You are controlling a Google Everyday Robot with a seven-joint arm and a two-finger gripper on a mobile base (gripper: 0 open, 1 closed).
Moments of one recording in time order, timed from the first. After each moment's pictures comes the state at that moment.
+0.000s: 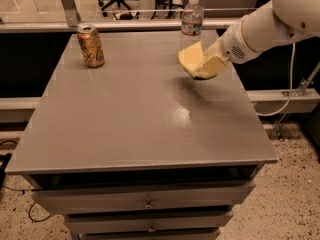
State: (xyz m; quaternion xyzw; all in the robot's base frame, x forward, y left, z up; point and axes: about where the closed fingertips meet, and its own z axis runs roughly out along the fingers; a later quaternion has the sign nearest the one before) arm 0.634 -0.149 0.913 -0.48 0.79 0.05 0.38
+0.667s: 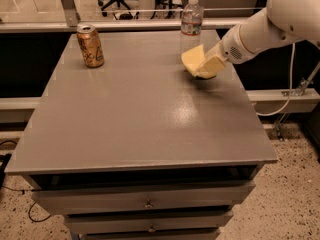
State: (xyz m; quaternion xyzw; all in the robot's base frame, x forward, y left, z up) arm 0.670 -0.162 0.887 -0.46 0.80 0.07 0.37
